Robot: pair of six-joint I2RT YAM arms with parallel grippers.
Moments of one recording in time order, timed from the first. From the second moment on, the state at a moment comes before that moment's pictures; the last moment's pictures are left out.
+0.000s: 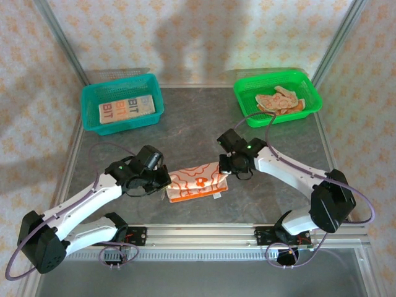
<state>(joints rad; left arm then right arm) -0.60 1.03 0.74 -0.79 0.19 -1.09 0.72 1.42 1.04 -0.85 -0.03 0.69</state>
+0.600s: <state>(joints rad) -0.61 1.20 0.55 -0.63 0.24 -1.11 0.72 1.54 0.89 -0.72 -0.07 0.69</state>
